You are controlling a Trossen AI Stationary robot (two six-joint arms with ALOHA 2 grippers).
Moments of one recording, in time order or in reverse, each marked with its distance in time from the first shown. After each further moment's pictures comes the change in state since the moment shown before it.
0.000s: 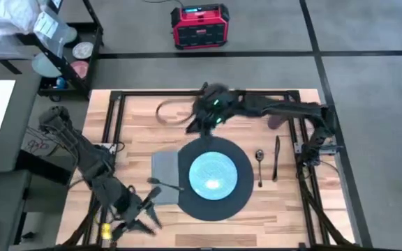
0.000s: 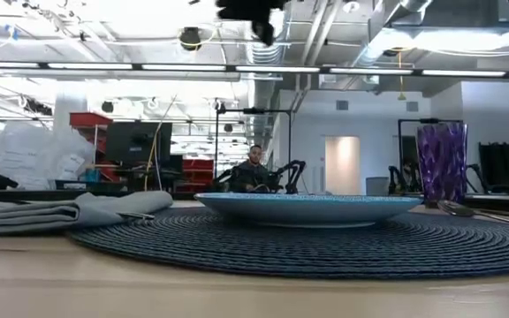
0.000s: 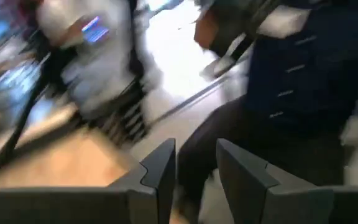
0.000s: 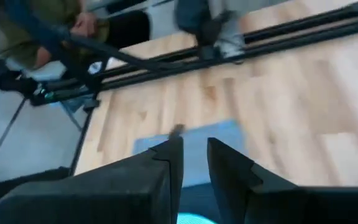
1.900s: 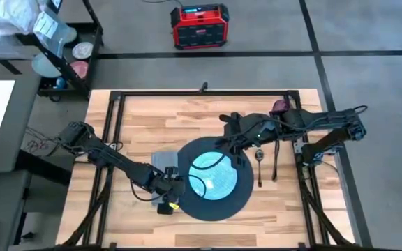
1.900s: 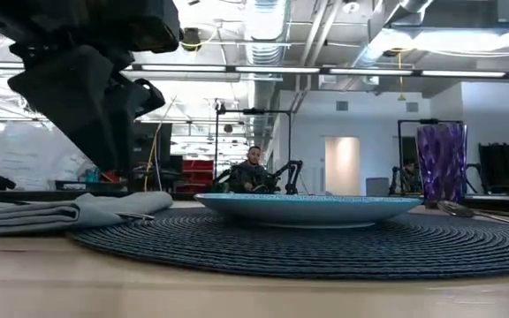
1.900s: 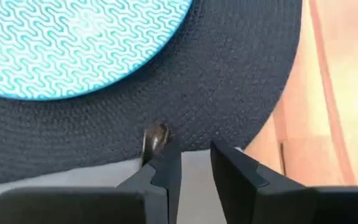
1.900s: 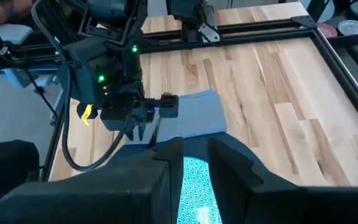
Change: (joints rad) left arm 0.322 0.412 -0.026 -0.341 0.105 -0.306; right arm 0.330 -0.239 -0.096 -0.224 0.483 0.010
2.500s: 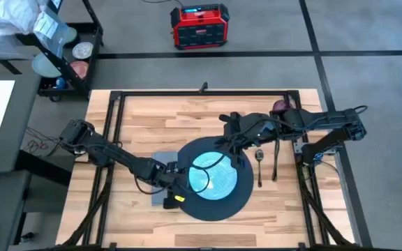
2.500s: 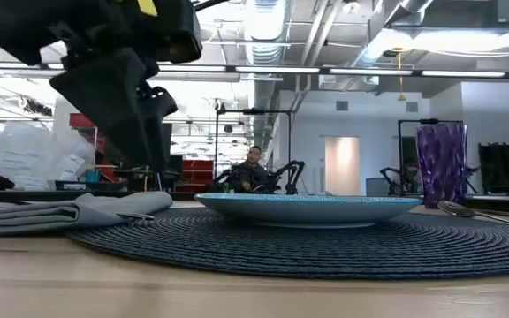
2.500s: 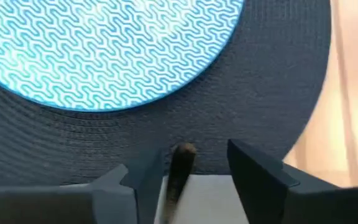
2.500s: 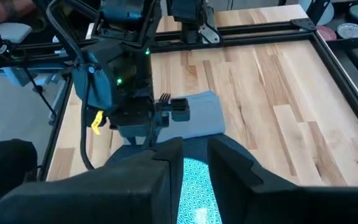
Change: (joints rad) left arm 0.065 -0.001 0.000 0.014 0.038 -0.078; right arm -0.004 0.000 0.000 0.002 0.000 -0.018
